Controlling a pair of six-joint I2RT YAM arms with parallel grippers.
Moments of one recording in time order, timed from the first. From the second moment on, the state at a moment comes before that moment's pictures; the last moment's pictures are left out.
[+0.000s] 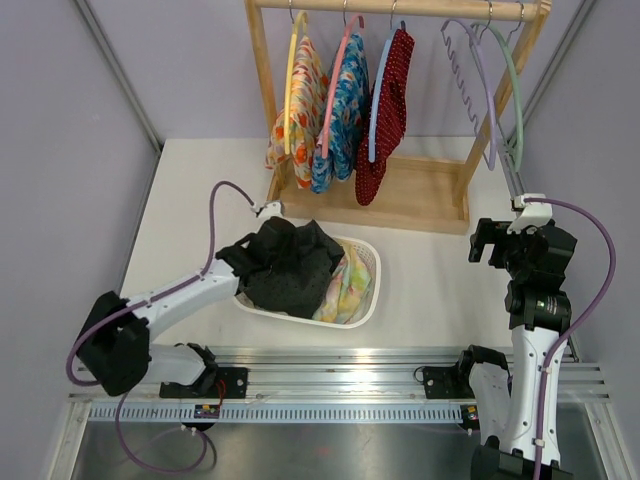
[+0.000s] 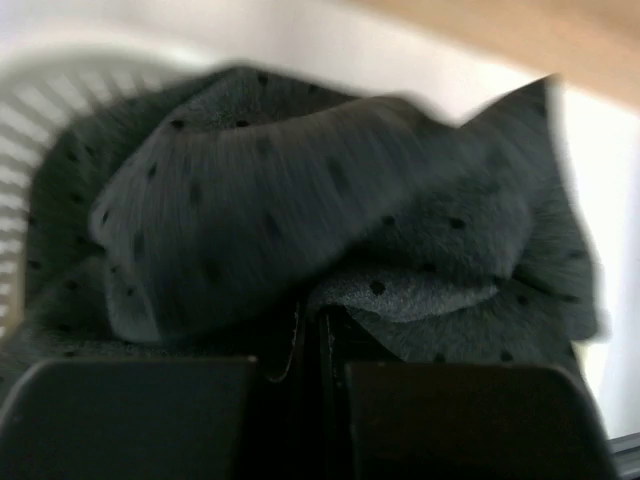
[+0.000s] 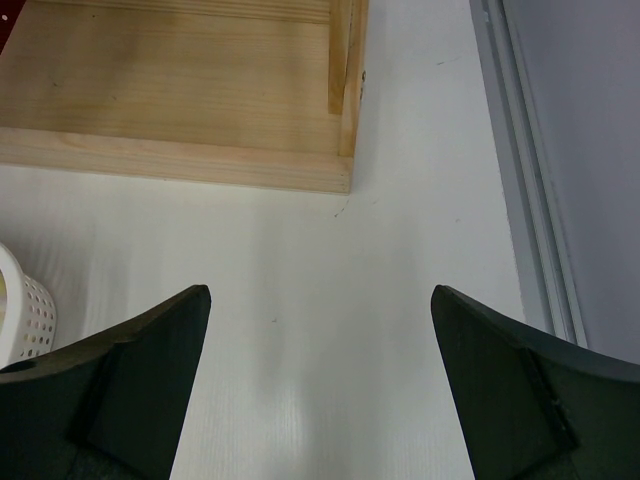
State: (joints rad) left arm -0.72 1.27 0.86 -0.35 -0.29 -0.77; right arm -0.28 0.65 0.81 -0.54 -0.23 -0.11
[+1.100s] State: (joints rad) left arm -0.72 0.52 0.71 -0.32 0.07 -0.19; right arm -0.08 1.21 1.87 -1.17 -0.83 -0.25
